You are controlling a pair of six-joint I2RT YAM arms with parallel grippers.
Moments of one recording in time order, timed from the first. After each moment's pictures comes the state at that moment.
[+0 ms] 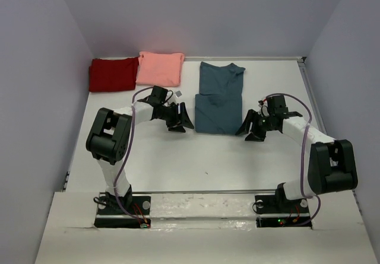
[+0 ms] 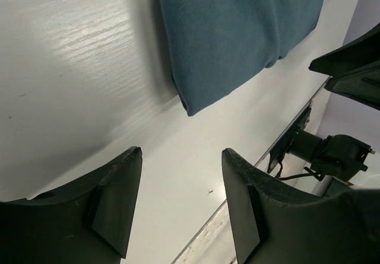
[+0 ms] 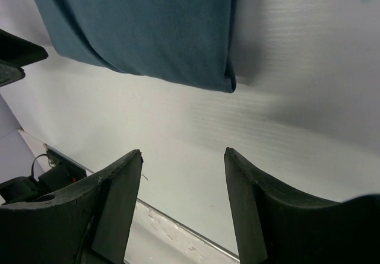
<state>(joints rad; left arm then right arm) -0.36 1.84 1.09 -0.26 0.71 -0.53 0.12 1.43 0.81 -0.47 -0.53 0.50</state>
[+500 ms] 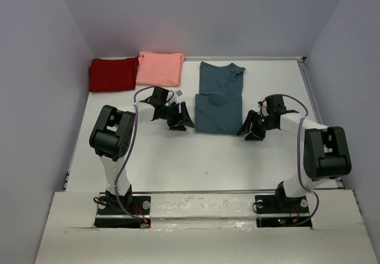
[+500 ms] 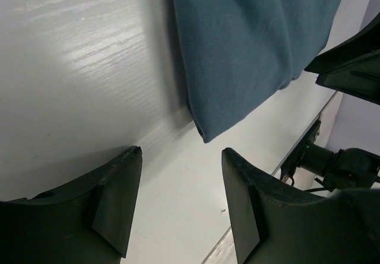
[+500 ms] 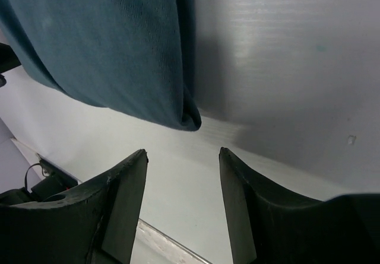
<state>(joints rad) -0.36 1.88 1.07 -0.16 0.69 -0.52 0.07 1.55 0.82 -0.41 -0.53 0.46</state>
